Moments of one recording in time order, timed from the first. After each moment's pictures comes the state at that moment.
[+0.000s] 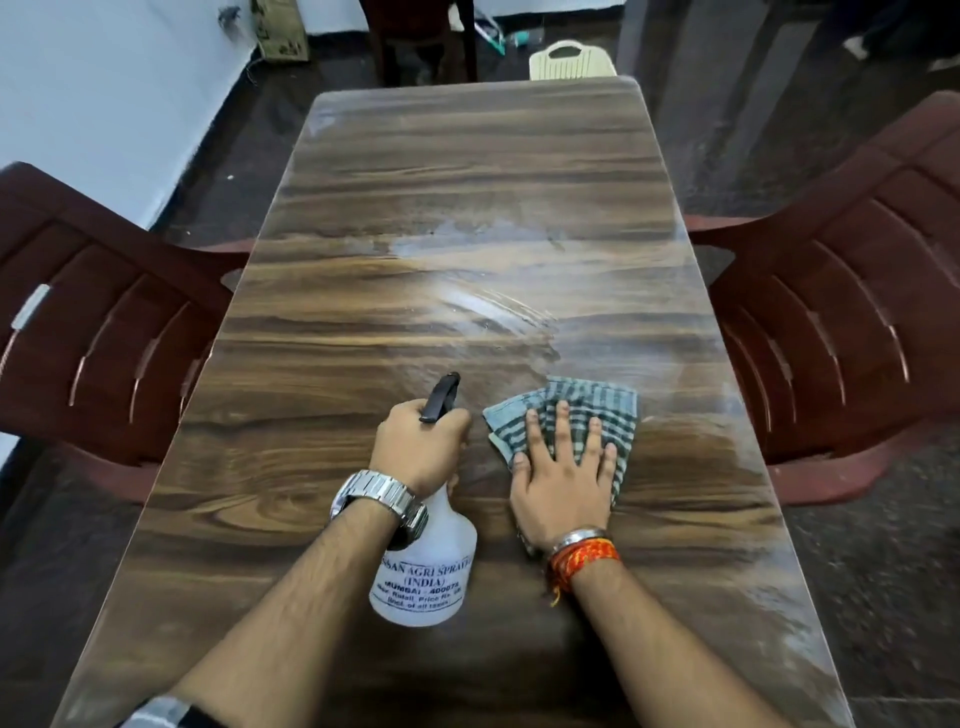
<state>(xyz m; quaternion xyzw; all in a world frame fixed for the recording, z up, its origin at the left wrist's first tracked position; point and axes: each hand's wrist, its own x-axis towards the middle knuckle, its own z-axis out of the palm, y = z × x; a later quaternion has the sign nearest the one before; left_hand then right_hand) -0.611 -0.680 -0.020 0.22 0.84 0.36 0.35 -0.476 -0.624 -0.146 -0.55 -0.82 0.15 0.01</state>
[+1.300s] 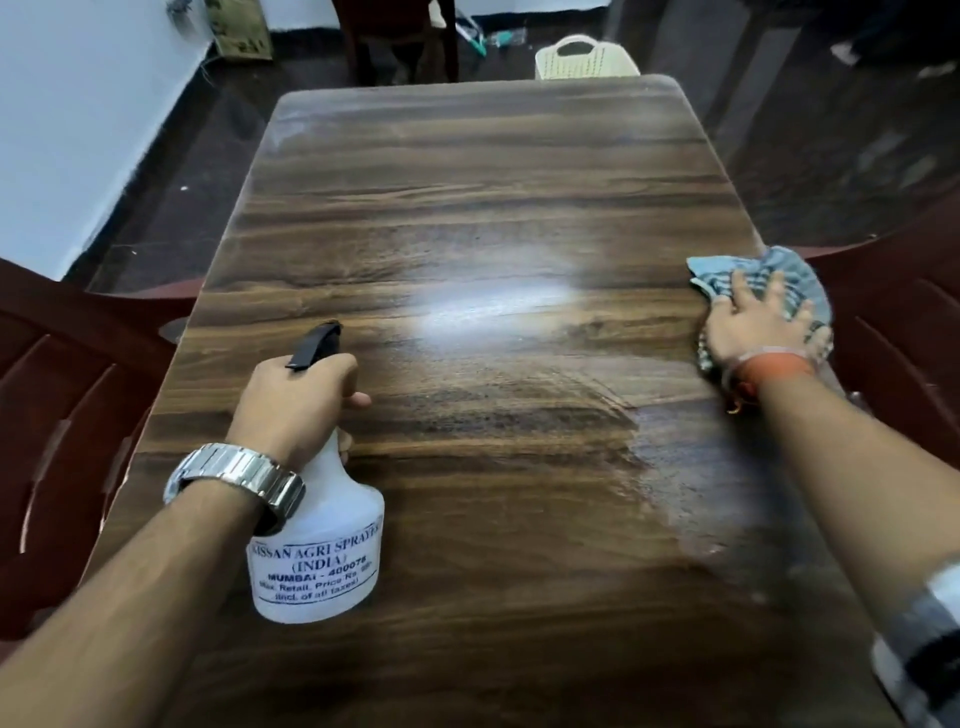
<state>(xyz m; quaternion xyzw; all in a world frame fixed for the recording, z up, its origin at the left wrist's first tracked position) -0.821 -0.581 -0.040 0.17 0.83 0.41 0.34 -0.519 -0.286 -0.144 -0.74 -0.66 0.15 0.02</state>
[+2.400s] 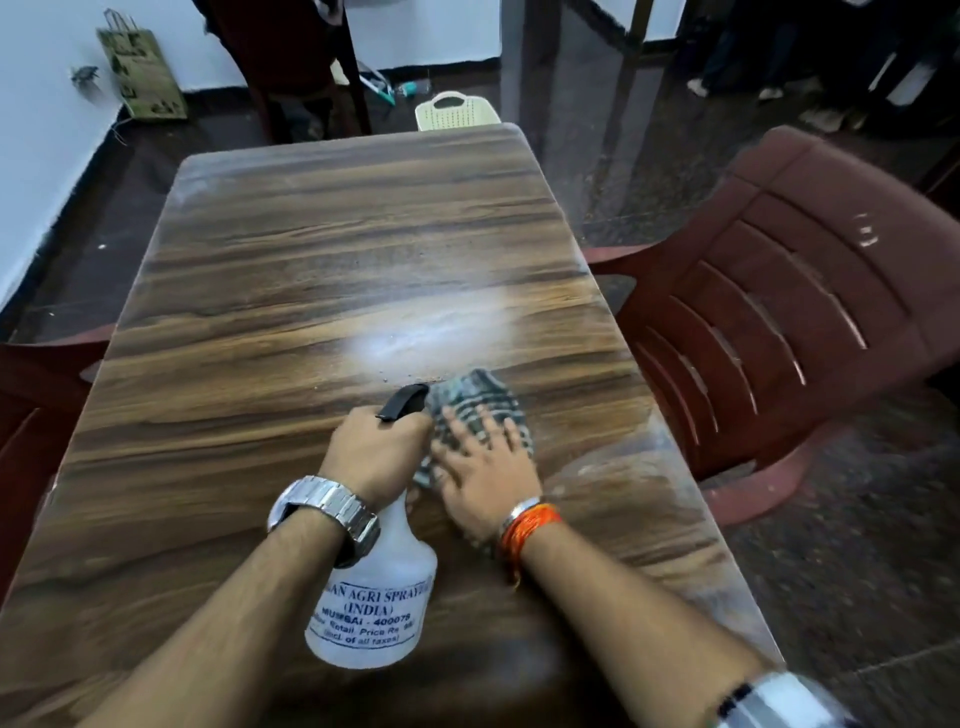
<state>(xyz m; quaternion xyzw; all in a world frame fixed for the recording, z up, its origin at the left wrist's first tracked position) -0.631 -0.589 -0.022 0.33 0.79 0.33 0.39 -0.507 -0.531 -0.136 -0.42 -0.90 0.16 -0.01</state>
